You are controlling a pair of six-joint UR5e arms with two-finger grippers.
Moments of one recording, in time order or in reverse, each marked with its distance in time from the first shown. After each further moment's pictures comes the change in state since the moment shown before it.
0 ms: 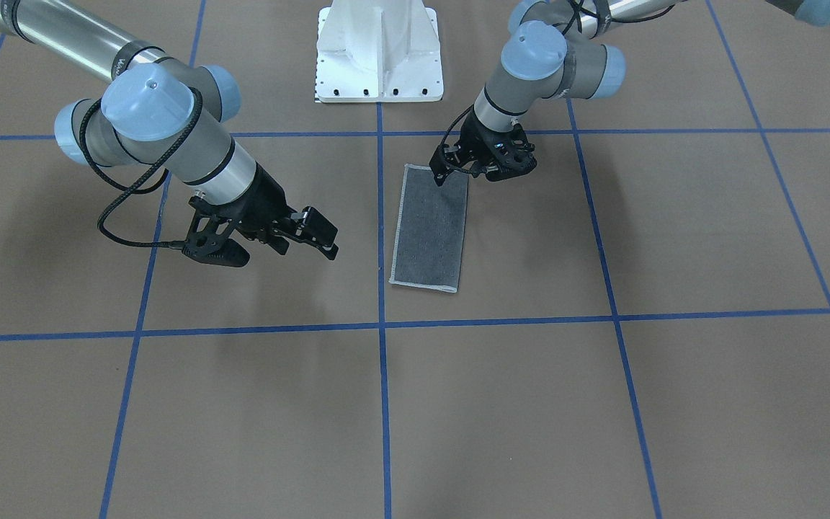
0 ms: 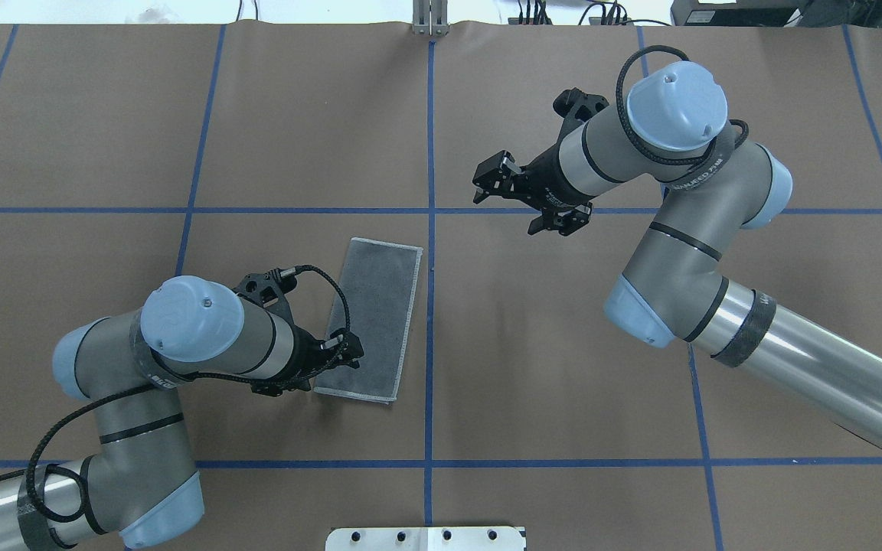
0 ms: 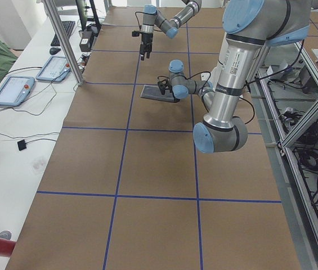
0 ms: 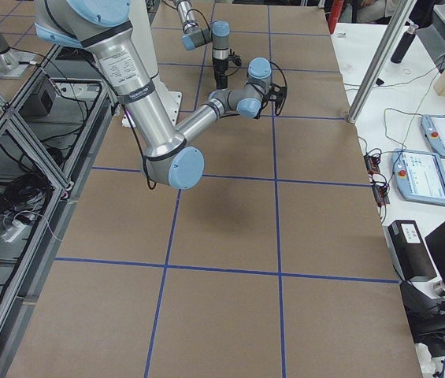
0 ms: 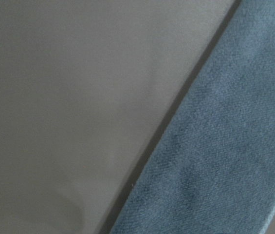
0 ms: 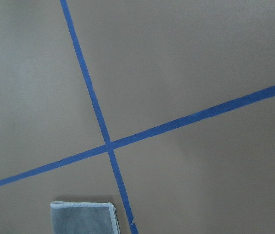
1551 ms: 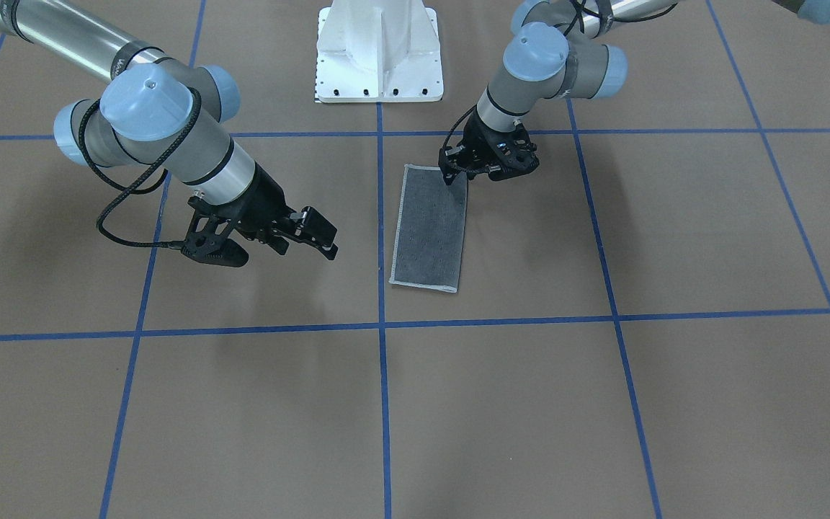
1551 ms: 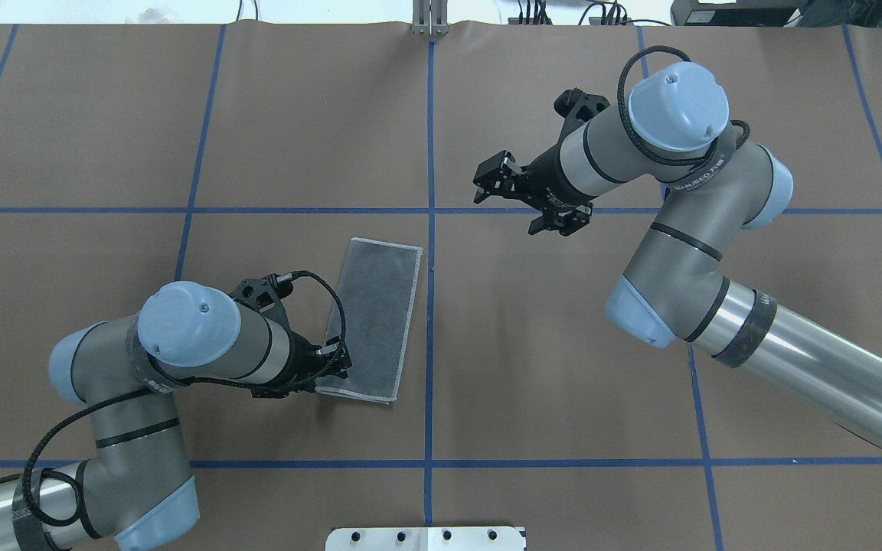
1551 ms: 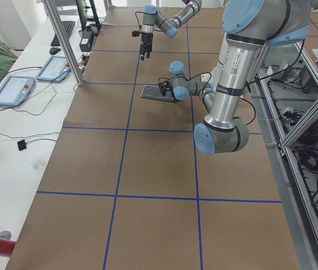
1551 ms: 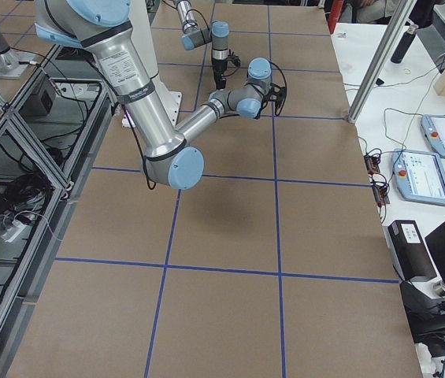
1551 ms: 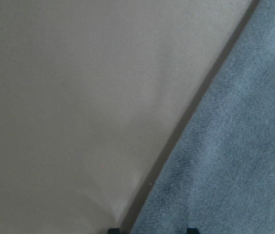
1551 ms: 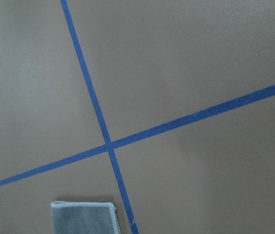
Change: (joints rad) left arm 0.006 0.013 -0.002 -0.001 -0.001 0.001; right arm 0.001 -0.002 0.000 0.005 0.000 0.002
